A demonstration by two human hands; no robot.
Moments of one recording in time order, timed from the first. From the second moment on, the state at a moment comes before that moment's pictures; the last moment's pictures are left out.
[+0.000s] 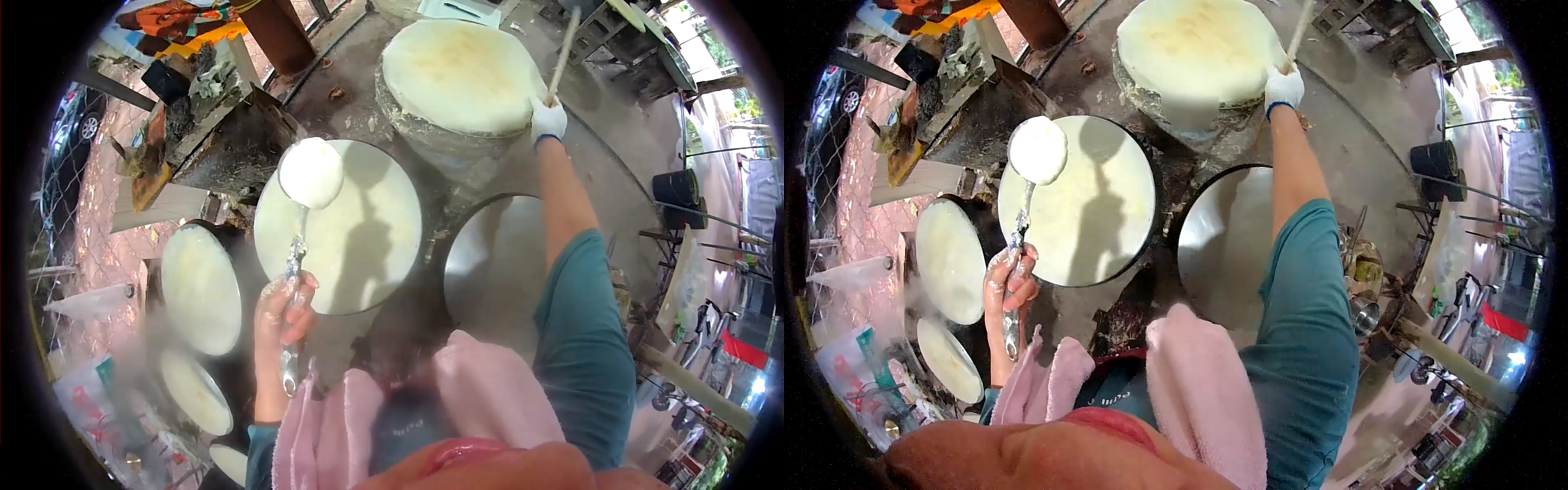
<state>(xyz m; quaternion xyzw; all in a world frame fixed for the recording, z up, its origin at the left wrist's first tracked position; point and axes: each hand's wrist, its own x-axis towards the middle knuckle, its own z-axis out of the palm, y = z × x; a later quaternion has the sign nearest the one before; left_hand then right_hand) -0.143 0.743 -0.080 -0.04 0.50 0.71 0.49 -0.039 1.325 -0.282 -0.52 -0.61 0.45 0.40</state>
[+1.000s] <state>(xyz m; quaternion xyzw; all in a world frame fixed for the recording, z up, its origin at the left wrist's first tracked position) 0.188 0.930 -0.270 0.44 0.85 0.29 0.10 0.482 0.970 -0.304 -0.59 -0.75 0.29 0.06</state>
